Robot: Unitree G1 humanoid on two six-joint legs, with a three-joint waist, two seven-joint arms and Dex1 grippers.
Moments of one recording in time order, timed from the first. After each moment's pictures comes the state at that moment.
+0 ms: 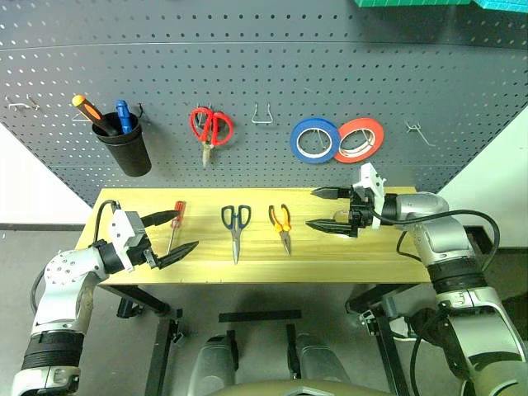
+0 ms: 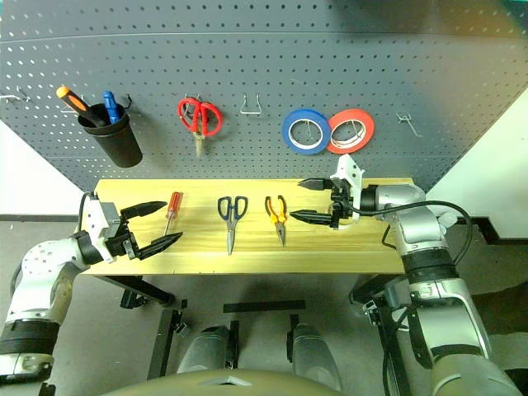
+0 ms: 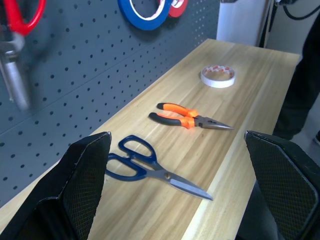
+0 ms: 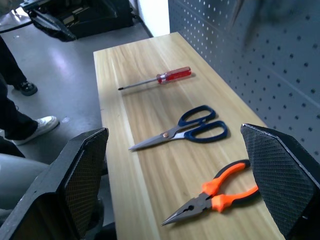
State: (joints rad) left arm -0.12 0.63 0.18 0.19 -0.41 -0.11 -1.15; right arm -0.55 -0.58 0.07 0.35 0.33 0.21 1.30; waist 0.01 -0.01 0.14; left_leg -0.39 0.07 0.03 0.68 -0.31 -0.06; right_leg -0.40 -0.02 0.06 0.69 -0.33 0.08
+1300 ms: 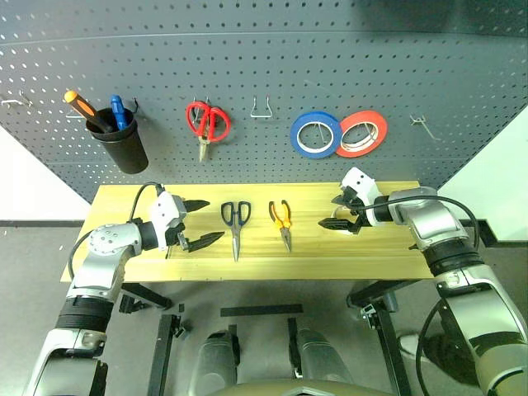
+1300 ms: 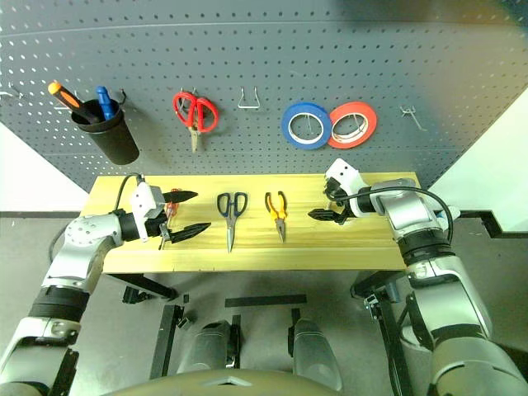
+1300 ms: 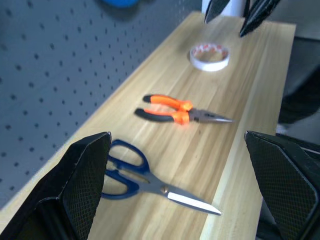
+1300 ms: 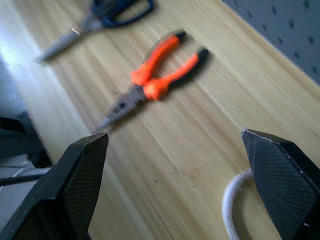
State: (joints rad) left arm -0.34 0.57 -0.02 0.30 -0.24 -0.05 -1.07; right arm -0.72 -0.60 0.21 0.55 0.03 0.48 1.05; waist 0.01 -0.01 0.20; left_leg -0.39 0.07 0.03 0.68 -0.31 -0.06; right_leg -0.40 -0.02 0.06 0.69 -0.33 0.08
